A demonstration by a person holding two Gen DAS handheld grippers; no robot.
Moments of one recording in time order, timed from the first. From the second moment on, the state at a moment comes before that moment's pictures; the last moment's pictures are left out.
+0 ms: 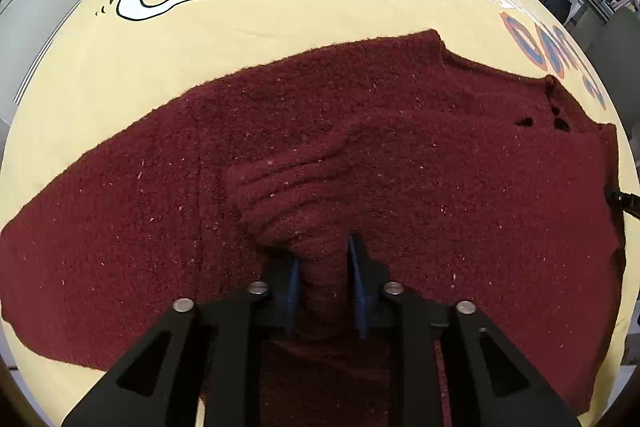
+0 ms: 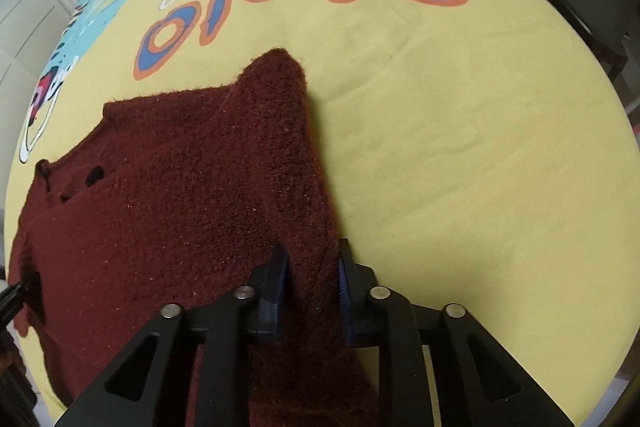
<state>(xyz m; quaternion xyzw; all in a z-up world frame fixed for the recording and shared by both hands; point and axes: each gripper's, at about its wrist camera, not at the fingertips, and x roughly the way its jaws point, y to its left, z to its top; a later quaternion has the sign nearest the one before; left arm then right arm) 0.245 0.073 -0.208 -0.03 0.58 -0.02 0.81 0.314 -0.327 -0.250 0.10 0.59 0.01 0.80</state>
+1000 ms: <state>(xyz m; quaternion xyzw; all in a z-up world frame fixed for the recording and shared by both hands) 0.217 0.006 -0.218 0.00 0.53 -0.05 0.85 0.243 -0.151 -0.248 -0.07 0.49 0.12 0.86</state>
